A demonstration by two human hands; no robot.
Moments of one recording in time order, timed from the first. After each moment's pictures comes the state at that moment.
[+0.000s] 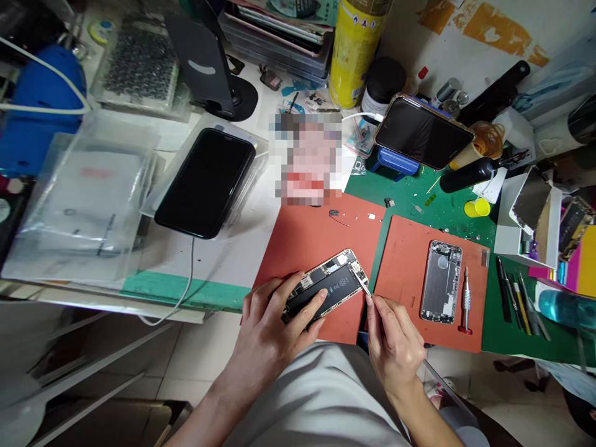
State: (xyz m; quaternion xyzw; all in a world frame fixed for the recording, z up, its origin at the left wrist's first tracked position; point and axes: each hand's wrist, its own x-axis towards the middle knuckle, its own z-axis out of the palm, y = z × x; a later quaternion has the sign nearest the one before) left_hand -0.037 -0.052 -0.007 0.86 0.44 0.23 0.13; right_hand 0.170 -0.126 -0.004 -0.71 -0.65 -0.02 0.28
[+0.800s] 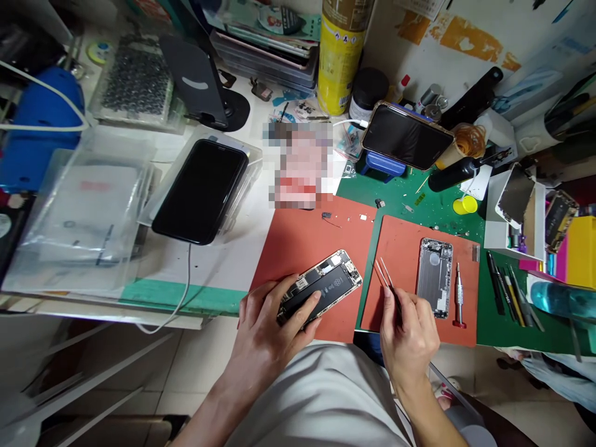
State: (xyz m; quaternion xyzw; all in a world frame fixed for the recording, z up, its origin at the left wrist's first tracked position) left_hand -0.039 -0.053 -0.007 0.86 0.43 0.24 0.14; right_hand 0.187 -0.128 -0.001 -0.78 -0.57 -0.09 0.22
